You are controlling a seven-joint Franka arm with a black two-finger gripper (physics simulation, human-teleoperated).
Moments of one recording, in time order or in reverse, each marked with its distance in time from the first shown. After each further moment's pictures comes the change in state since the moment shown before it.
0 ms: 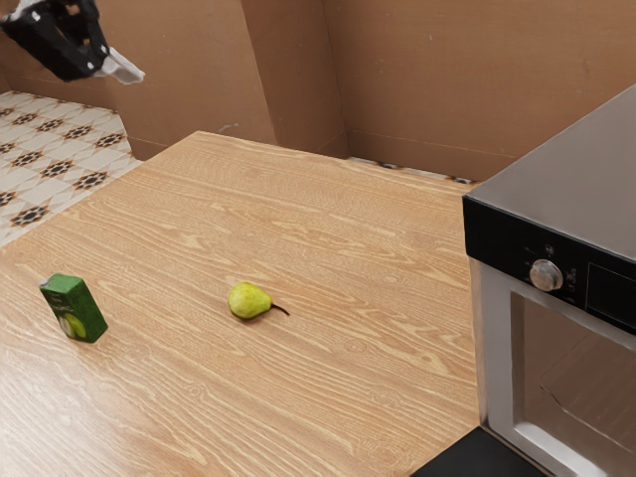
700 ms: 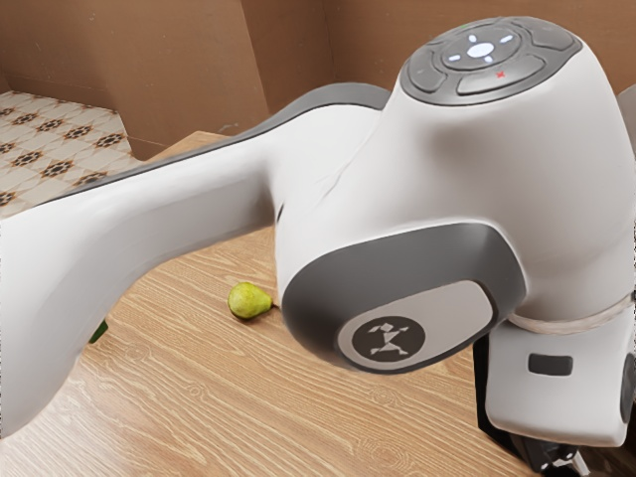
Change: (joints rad) arm 0.177 0.322 -0.816 -0.308 0.007 0.390 0.267
